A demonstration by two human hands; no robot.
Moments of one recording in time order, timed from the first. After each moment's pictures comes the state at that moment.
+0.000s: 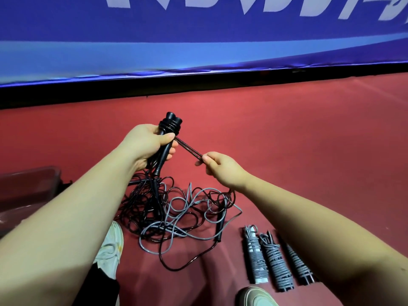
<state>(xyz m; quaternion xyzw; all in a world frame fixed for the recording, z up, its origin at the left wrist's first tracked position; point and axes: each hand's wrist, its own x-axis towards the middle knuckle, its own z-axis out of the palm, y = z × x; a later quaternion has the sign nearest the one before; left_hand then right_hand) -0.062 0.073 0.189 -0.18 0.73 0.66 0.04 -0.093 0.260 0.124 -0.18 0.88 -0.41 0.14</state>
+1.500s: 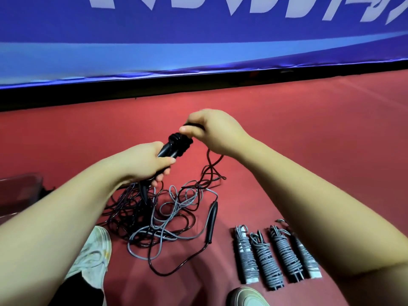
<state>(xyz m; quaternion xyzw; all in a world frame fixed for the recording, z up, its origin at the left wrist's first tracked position) -0.049 0.093 0.183 -0.05 0.88 0.44 0.18 -0.100 0.258 0.222 -0.31 0.93 -0.21 -0.02</state>
